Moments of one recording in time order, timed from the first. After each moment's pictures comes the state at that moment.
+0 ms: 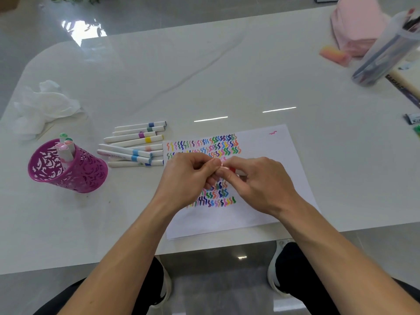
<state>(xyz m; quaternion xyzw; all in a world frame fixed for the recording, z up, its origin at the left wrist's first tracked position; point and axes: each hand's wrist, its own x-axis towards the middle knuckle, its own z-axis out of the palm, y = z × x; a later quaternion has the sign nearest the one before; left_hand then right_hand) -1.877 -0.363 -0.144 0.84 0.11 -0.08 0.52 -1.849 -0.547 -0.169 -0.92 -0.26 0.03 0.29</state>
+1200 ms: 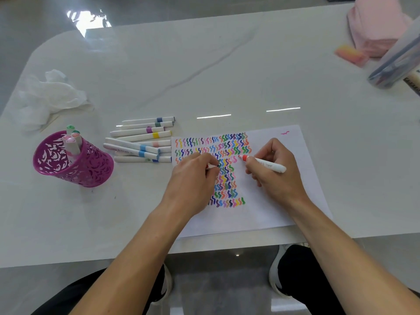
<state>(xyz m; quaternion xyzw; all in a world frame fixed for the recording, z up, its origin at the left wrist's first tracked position) -1.880 -0.357 -0.174 0.96 0.09 -0.03 0.27 -1.836 -0.547 -0.196 -0.81 -0.01 0.07 0.59</state>
